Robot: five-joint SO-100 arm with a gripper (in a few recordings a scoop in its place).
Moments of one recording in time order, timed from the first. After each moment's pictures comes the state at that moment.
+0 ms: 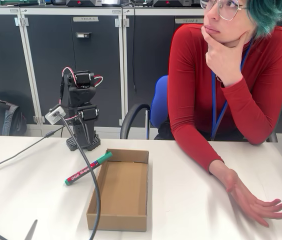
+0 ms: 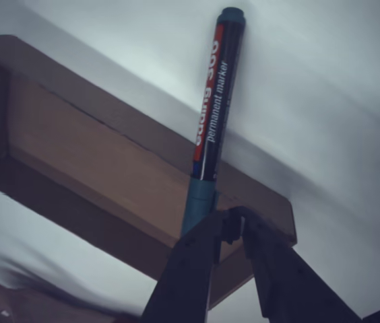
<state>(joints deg) -20.3 125.7 113.0 92.7 -10.5</state>
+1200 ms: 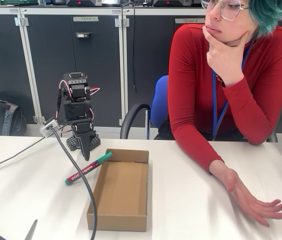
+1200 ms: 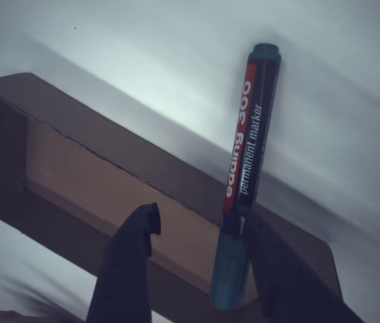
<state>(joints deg) -16.7 119.4 118.6 77.7 -11.9</state>
